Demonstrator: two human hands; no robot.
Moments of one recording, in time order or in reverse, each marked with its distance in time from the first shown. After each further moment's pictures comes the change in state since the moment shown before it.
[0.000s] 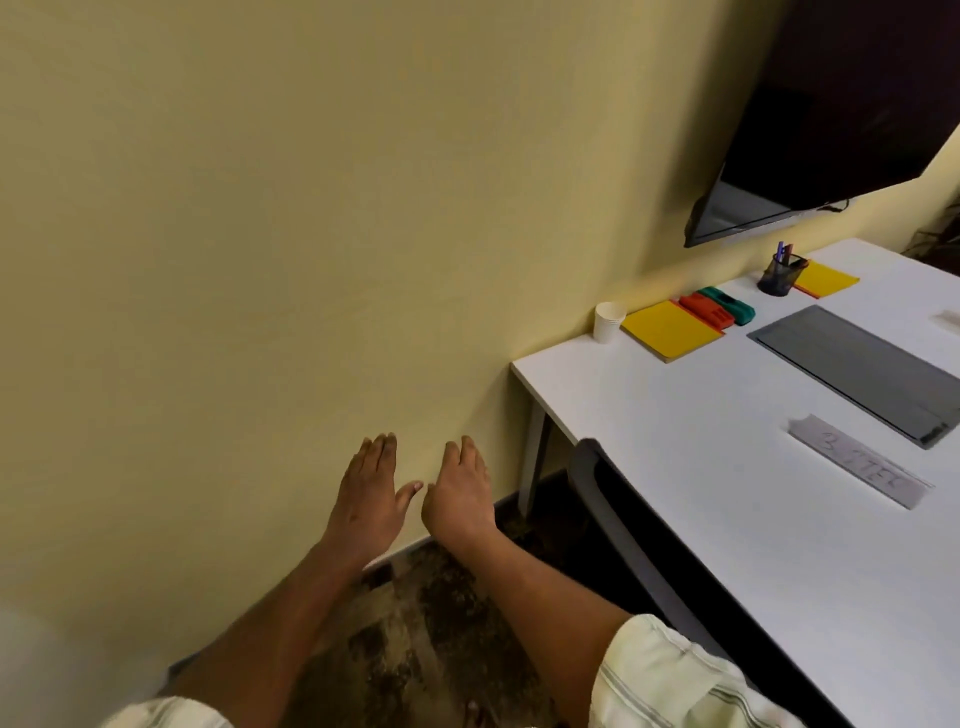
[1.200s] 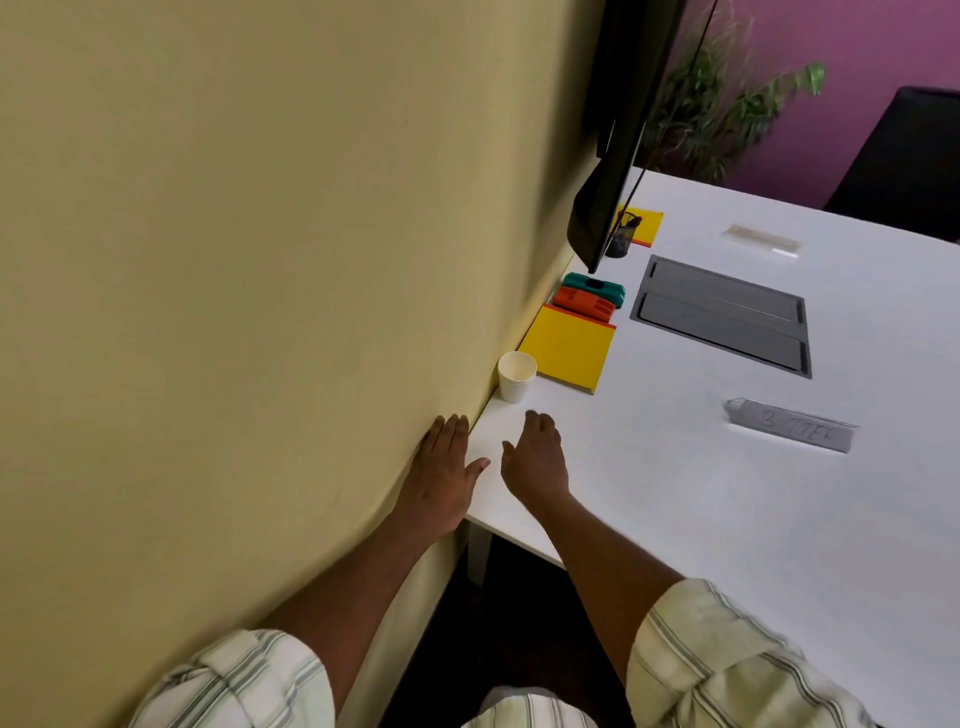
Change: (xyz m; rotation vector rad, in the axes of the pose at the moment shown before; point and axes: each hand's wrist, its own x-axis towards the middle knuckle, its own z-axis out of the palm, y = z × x) left_hand 0.433 0.136 0.107 -0.083 -0.300 0.779; right_hand 0.367 0.160 -0.094 0.024 0.470 0.702
